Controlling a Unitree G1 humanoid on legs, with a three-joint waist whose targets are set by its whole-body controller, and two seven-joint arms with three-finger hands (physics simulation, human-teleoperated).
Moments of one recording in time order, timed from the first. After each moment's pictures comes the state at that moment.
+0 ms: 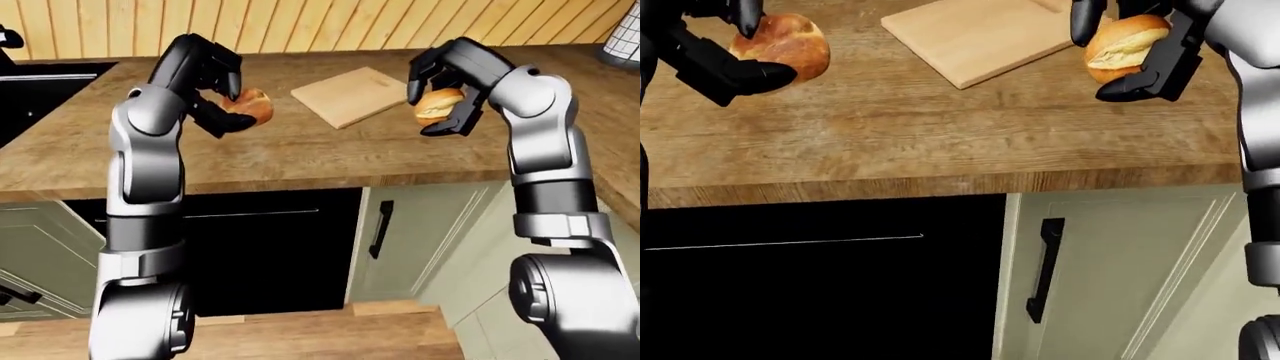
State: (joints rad) left arm -0.97 0.39 0.12 0.21 0.47 0.43 -0.44; right arm -1.06 -0.47 -0.10 0.50 -0.59 0.03 0.65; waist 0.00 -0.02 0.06
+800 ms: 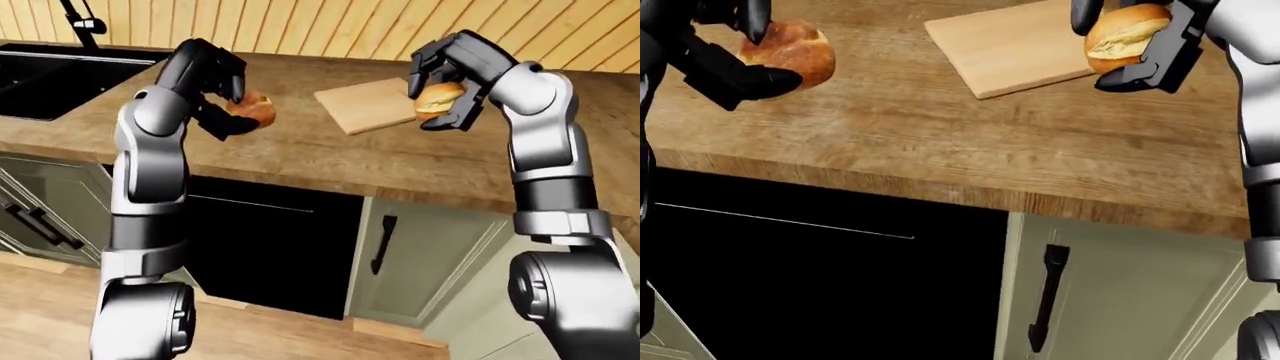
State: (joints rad) left arm -0.97 0.38 0.10 0.23 0.47 0.44 -0.44; right arm -1.08 -0.47 -0.11 0.52 -0.60 0.01 0.61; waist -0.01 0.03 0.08
